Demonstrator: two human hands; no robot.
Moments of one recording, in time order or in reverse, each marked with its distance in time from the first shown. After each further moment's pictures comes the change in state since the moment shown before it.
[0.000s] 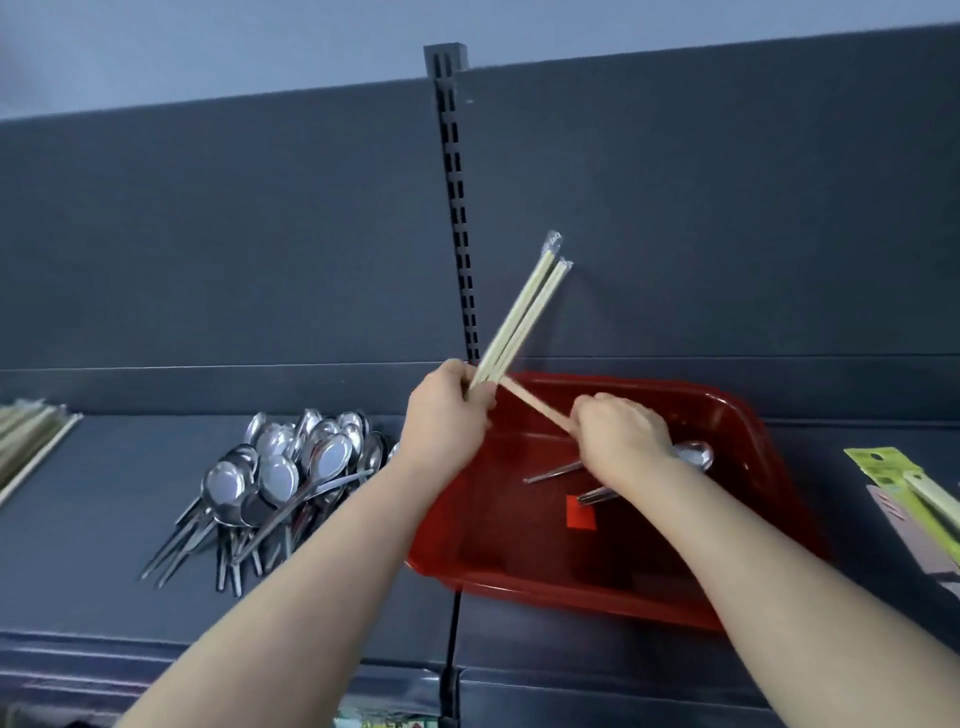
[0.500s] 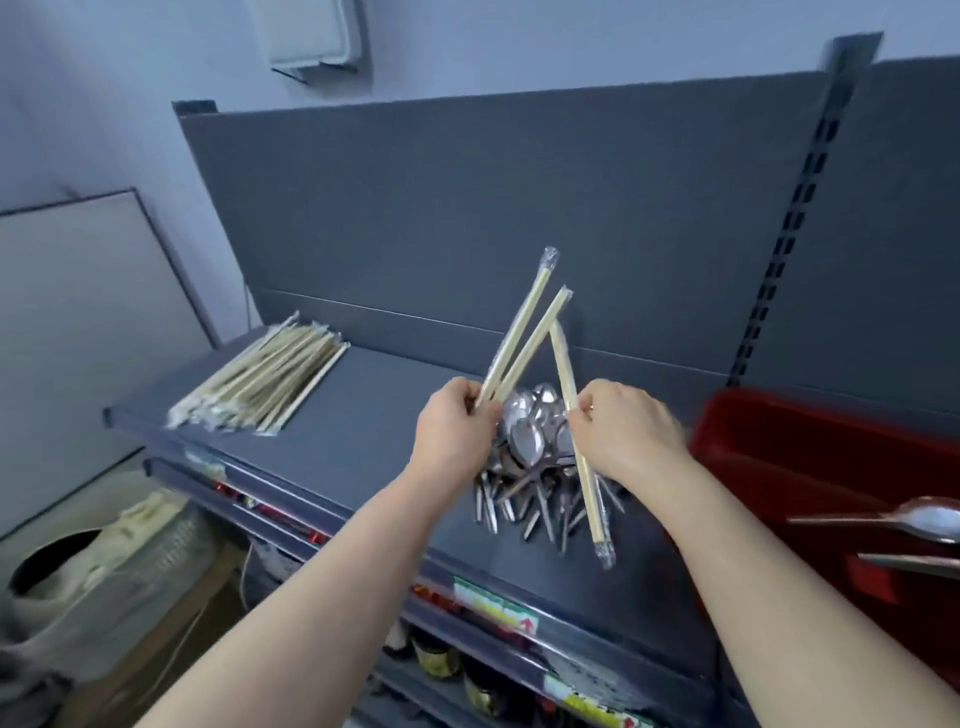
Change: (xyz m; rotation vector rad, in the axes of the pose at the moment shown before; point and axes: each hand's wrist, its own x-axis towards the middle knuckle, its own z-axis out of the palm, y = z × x) left_hand -0.048 -0.117 -0.191 -0.087 0.290 -0.288; right_hand -0.026 -0.235 -0.024 0.286 0.007 -0.255
